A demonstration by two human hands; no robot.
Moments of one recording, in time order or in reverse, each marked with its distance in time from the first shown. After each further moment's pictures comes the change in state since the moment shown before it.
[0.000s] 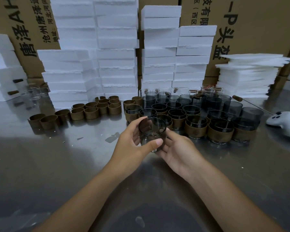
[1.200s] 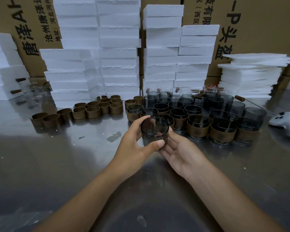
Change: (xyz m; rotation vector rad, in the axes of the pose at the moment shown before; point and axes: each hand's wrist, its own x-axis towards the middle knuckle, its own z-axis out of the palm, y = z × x) left_hand 0.001 -0.005 -0.001 0.054 -0.053 0.066; right_hand -0.003 0.000 -0.001 0.085 0.087 0.032
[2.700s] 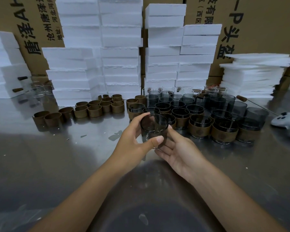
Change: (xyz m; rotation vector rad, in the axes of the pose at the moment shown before) left_hand 0.001 0.005 -0.007 -0.004 0.001 -0.054; right_hand 0.003 0.006 -0.002 -0.198 -0.110 -0.022
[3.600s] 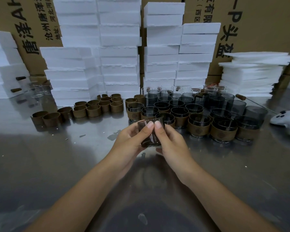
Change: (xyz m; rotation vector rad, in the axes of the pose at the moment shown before) left_hand 0.001 0.002 0.000 -0.451 -0.014 -0.286; right_hand -0.005 0.009 0.010 -0.477 -0.024 -0.407
